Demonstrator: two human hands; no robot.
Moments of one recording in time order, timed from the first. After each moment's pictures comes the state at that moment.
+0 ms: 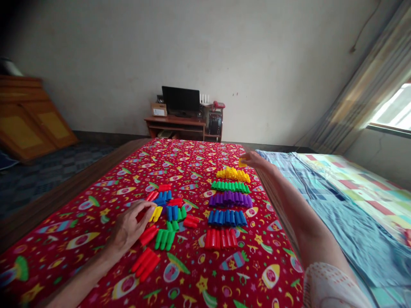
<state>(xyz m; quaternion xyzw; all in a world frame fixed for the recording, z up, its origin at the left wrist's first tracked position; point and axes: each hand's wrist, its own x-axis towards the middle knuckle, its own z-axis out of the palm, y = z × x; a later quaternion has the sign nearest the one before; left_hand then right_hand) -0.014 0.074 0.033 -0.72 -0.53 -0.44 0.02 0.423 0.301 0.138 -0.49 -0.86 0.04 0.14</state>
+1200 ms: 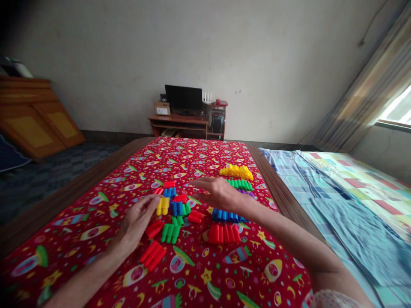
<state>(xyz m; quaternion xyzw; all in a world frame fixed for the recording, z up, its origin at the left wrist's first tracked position) 0.025 0.050 0.075 -0.51 -0.57 -0.54 -0.35 0.272 0.129 0.137 -0.21 -0.94 0.06 0.26</state>
